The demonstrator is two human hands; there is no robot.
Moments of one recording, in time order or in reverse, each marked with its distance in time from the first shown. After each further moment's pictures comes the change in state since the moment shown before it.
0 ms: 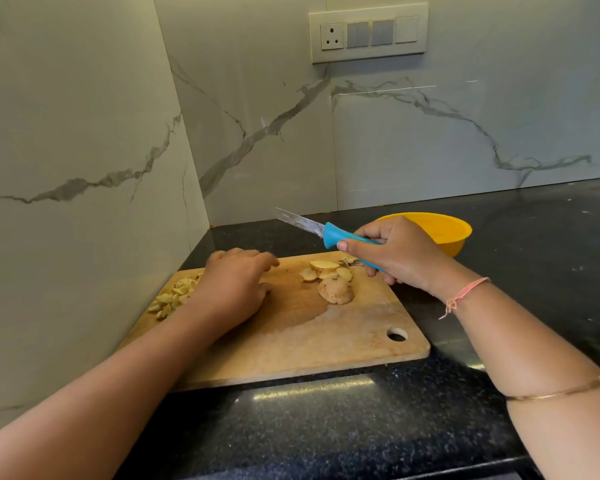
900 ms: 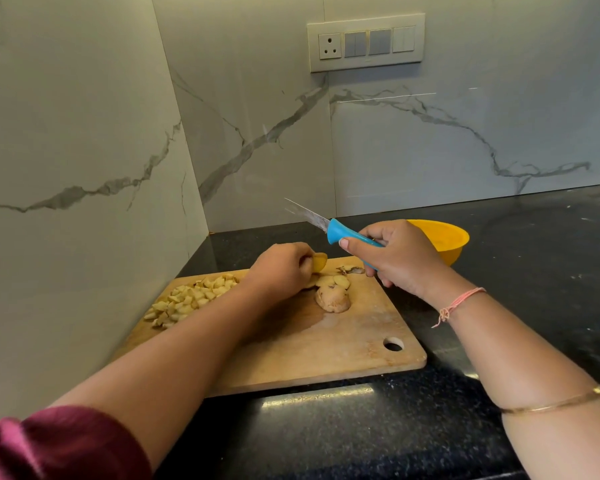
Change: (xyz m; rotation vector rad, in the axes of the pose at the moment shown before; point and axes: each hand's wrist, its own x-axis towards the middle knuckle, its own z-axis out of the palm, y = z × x) left_hand 0.058 0.041 0.018 -0.400 -0.009 -0.021; right_hand 0.003 0.006 0.000 -0.069 0.133 -0.016
